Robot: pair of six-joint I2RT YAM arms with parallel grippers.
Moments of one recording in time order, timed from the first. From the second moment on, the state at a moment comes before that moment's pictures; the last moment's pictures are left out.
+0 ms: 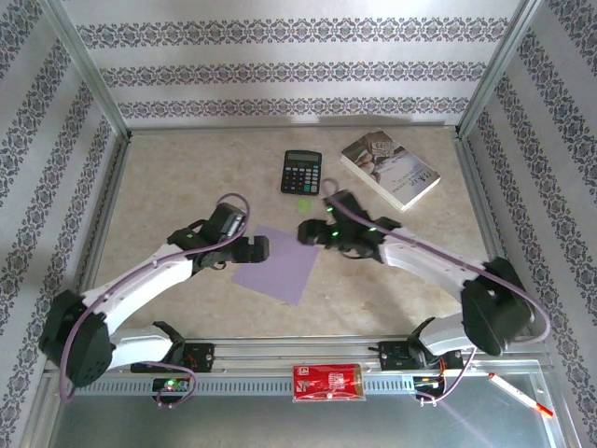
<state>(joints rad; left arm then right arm) -0.59 1.25 0.85 -0.63 -0.02 -0.57 0.62 1.38 0.89 -0.37 -0.16 0.72</state>
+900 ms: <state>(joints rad) -0.75 1.93 1.33 -0.94 0.02 -0.44 0.20 1.23 0.69 -0.41 -0.29 0.51</state>
